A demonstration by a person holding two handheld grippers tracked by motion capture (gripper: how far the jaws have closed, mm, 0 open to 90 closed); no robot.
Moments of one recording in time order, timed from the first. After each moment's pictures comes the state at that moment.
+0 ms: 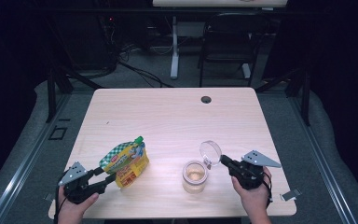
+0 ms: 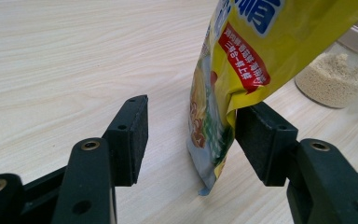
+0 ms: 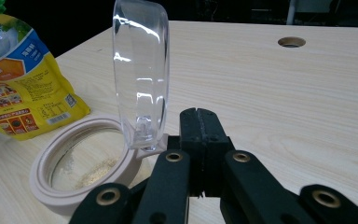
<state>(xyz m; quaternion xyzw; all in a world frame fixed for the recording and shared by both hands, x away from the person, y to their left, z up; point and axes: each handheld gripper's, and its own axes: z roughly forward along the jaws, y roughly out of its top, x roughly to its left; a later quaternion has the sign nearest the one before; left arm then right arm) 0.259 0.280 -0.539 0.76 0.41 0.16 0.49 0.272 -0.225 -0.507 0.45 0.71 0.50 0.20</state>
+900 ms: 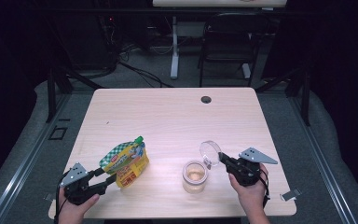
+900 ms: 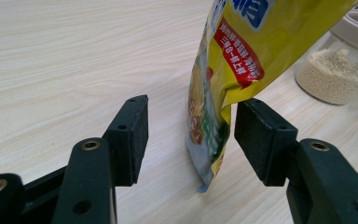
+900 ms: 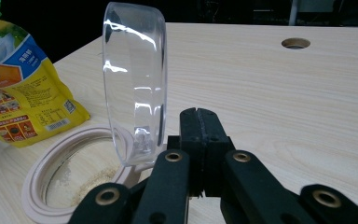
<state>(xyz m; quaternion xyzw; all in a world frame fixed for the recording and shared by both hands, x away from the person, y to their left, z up) 0.256 0.278 -0.539 0.76 0.41 0.16 0.48 0.281 -0.220 -0.509 0.45 0.70 0.51 0.20</state>
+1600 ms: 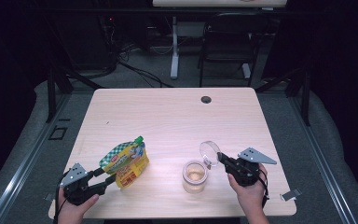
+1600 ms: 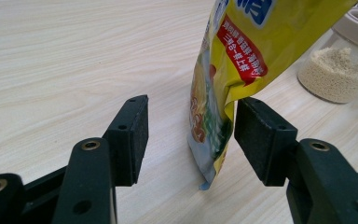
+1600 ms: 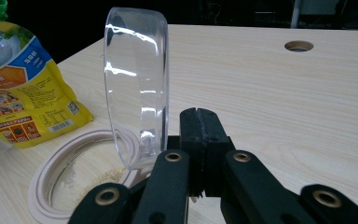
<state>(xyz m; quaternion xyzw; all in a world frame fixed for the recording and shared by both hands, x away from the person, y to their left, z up) 0.256 0.280 -0.539 0.76 0.41 0.17 0.48 0.280 -0.217 -0.507 0.45 0.70 0.52 0.20</state>
